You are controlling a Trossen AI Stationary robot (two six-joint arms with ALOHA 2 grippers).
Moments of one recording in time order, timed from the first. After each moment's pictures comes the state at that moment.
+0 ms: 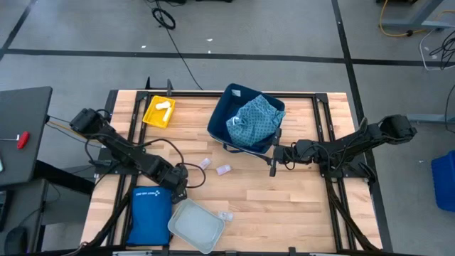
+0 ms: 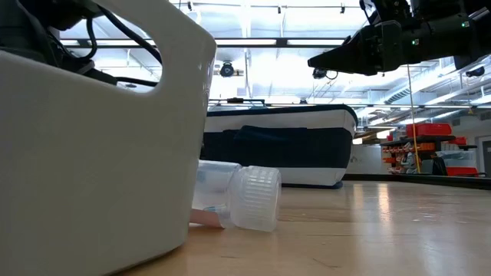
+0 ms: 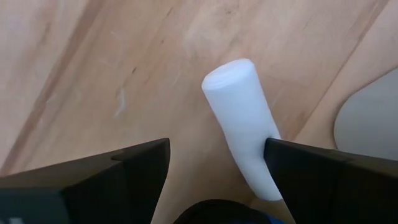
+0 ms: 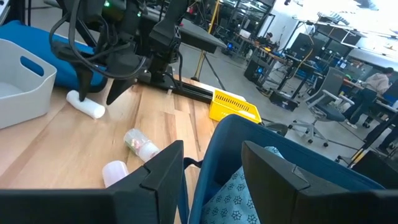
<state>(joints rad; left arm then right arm) -0.49 1.45 0.66 -0.53 -0.07 -1.04 0.17 1.21 0.37 0.74 0.34 -0.36</state>
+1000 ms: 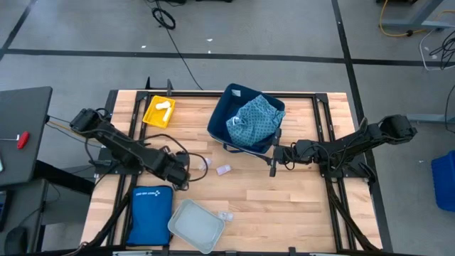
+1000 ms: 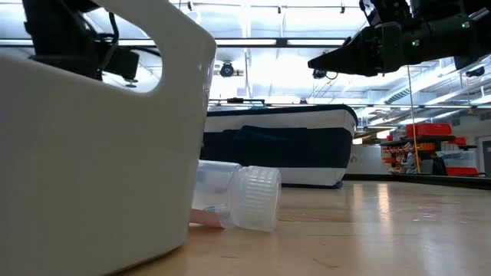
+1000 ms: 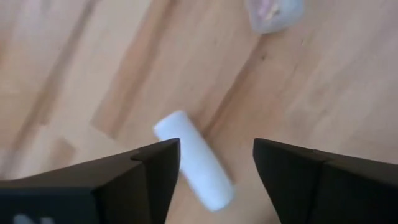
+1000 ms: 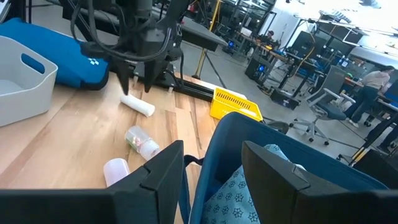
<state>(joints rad) -0.43 1.45 0.85 -0.91 -0.36 -0.95 0.17 1.21 0.37 0.73 0.34 -0.35</state>
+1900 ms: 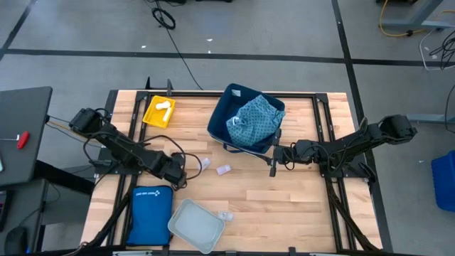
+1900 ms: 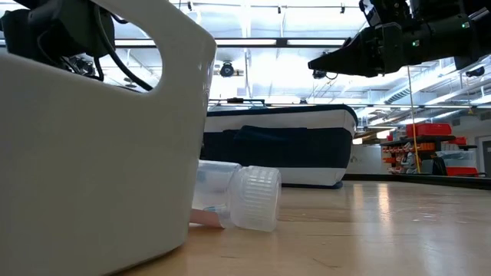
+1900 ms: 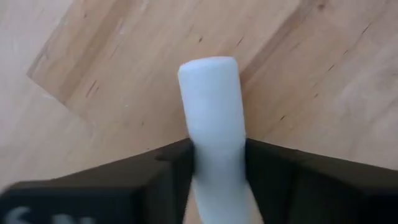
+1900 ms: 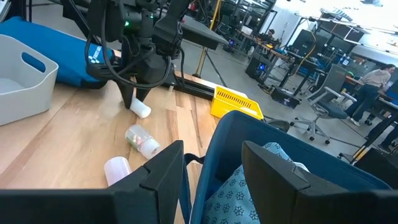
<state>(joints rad) -0.39 1.44 0.61 -0.66 -0.29 -1.07 0.17 1.21 0.37 0.72 0.34 -0.35</state>
